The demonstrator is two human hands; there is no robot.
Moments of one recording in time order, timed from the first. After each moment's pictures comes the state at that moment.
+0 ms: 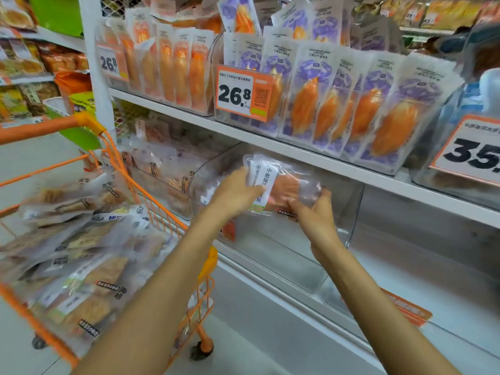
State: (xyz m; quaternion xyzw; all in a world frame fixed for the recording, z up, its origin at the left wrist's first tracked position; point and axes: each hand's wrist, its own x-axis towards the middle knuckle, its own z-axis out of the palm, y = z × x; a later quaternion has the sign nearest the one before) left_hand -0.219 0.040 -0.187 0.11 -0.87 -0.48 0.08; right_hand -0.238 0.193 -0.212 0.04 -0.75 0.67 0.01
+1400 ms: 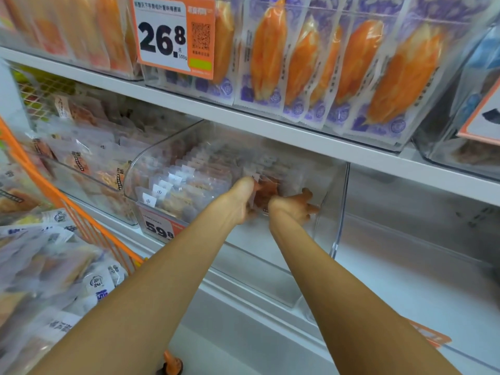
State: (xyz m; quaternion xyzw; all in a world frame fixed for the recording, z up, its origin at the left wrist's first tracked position) left_hand -0.332 0.103 -0.260 0.24 -0.59 -0.77 -0.09; right_hand -0.349 0.177 -0.280 -0.28 -0.77 0.56 0.07
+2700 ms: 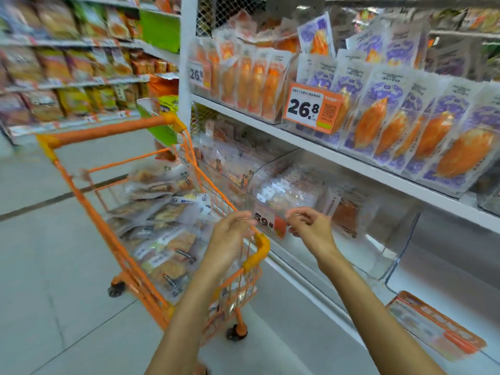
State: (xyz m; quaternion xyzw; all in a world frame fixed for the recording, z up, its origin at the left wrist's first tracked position) left_hand -0.093 0.017 -0.216 0.26 -0.64 -0.71 0.17; right_hand -0.205 0.141 -0.230 0.16 -0.76 0.63 -0.12
